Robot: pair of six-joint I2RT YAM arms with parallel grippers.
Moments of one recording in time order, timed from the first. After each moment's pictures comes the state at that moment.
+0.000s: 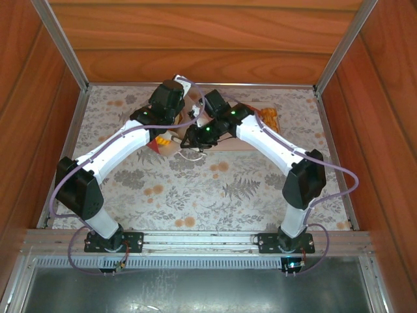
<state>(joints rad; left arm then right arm) -0.62 1.62 1.44 -0.31 -0.61 0.34 0.75 1.80 1.68 -0.90 -0.57 0.48</state>
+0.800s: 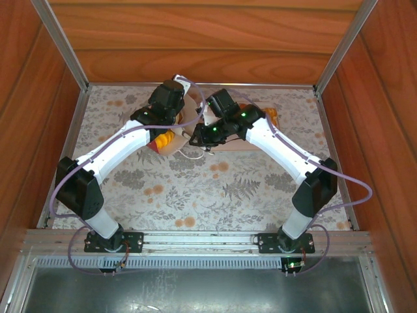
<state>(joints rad) -0.62 1.63 1.44 -0.30 -0.63 0.34 0.75 1.70 1.64 -0.92 -0.43 0.48</state>
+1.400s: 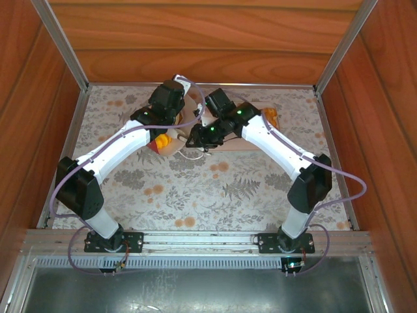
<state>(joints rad) -0.62 1.63 1.44 -0.30 -0.63 0.34 0.75 1.76 1.69 -0.97 -0.50 0.50</state>
